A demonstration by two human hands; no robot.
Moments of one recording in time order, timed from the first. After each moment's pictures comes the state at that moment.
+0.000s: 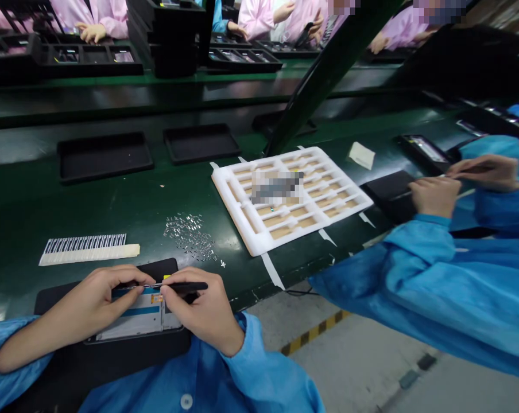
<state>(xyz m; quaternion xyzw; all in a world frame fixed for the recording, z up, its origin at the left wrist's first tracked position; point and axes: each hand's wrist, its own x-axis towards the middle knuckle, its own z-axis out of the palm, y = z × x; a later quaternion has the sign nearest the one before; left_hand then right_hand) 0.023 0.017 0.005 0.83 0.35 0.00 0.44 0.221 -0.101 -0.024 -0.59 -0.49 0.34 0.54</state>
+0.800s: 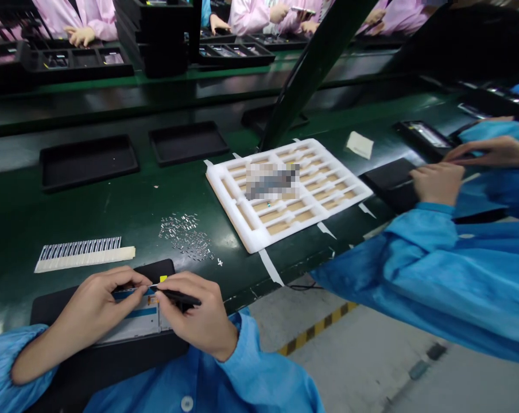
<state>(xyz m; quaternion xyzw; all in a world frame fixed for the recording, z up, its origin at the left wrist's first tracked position) 0.030 0.005 -0.002 0.83 0.39 0.04 0.40 0.215 -0.106 -0.027 -0.55 -0.54 0.25 0.58</state>
